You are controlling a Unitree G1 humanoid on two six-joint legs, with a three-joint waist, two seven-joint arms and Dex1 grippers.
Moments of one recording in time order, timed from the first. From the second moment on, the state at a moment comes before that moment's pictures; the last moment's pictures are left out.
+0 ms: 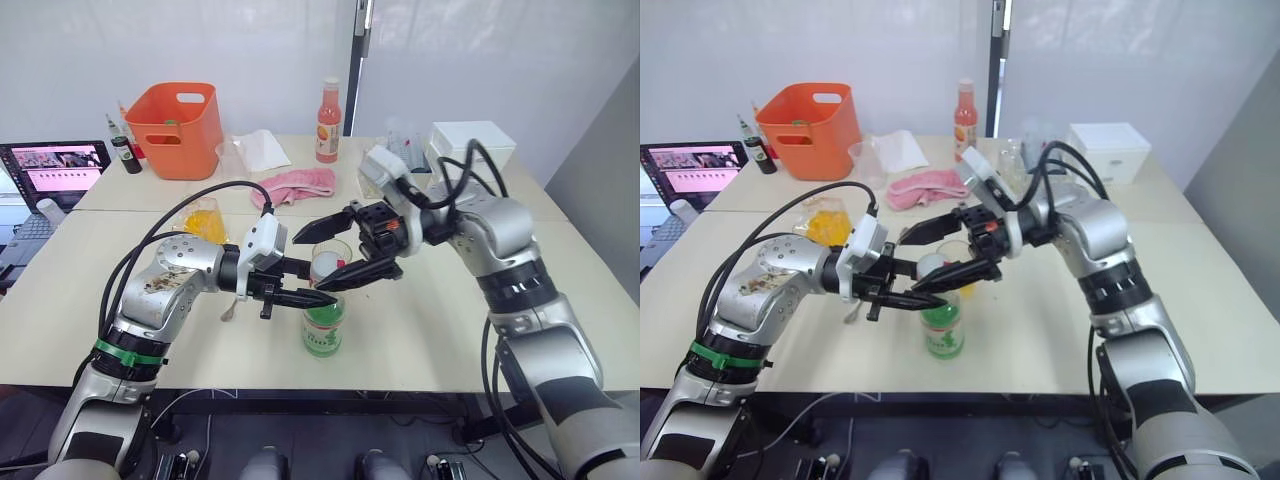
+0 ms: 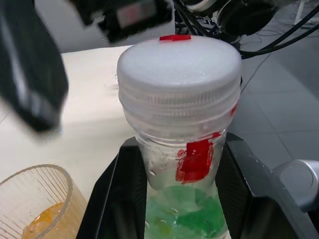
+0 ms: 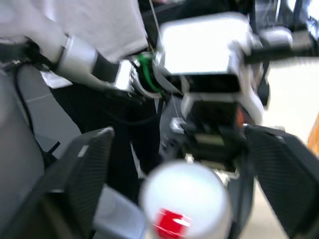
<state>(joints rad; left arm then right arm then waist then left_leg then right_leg) -0.69 0.61 -0.16 -0.07 -0.49 0.42 -1.32 -1.03 -0.51 0.18 0.07 0.63 0.72 1.46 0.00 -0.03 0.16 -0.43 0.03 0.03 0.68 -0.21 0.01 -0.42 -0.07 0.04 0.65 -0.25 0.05</state>
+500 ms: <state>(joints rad) -0.69 0.61 -0.16 -0.07 -0.49 0.41 -1.32 -0.71 -0.46 -0.05 -0.53 0.75 1.07 0.71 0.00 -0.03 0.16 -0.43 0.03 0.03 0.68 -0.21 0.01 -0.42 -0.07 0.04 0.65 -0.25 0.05</state>
